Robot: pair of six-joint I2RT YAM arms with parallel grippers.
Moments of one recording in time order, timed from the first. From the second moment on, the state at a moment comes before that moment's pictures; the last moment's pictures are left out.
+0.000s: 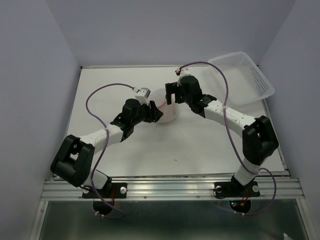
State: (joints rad) left arm -0.51 1.43 0.71 0.36 0.21 -0.46; right arm 0.61 1.72 1.31 -0.06 0.19 0.22
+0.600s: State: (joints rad) left arm -0.54 1.03 0.73 0.08 0.03 -0.47; right arm 0.61 1.74 1.27 -0.06 0.21 0.23
